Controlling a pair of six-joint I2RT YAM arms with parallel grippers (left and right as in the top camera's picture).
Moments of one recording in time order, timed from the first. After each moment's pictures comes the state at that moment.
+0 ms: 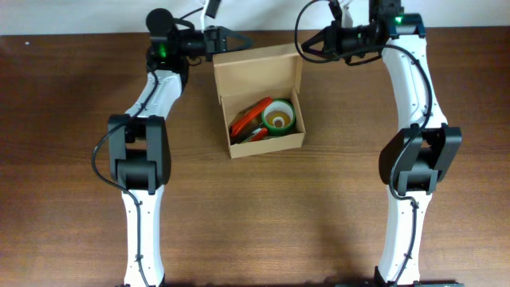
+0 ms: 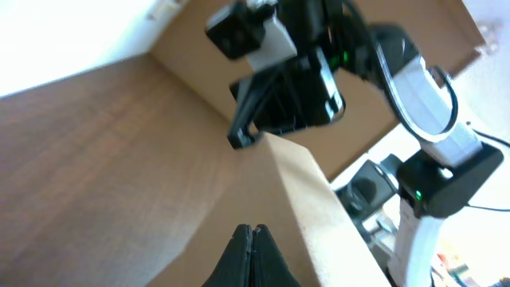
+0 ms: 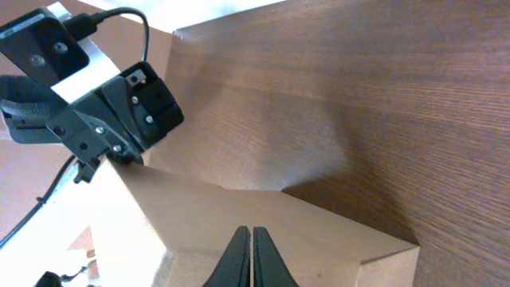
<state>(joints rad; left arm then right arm) -0.10 2.55 2.05 0.75 1.51 -0.97 0.01 2.42 2.46 -1.08 -0.97 0.16</state>
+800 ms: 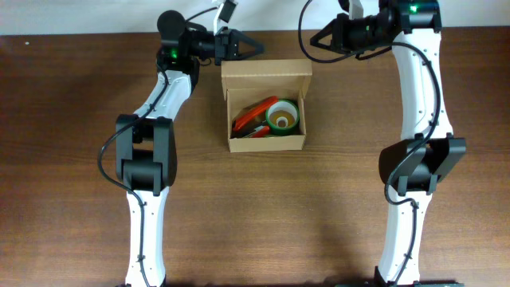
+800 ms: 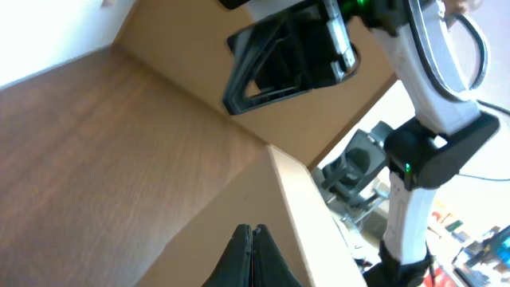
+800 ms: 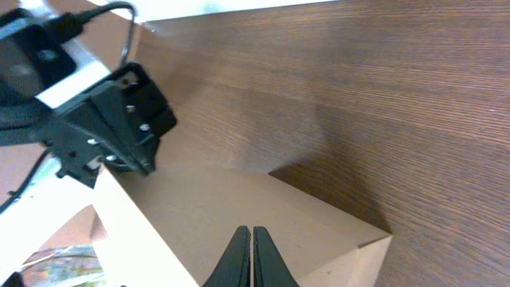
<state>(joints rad) -0.14 2.54 2.05 0.91 1.56 -1.04 0.01 2.42 2.66 -1.30 -0.84 0.05</state>
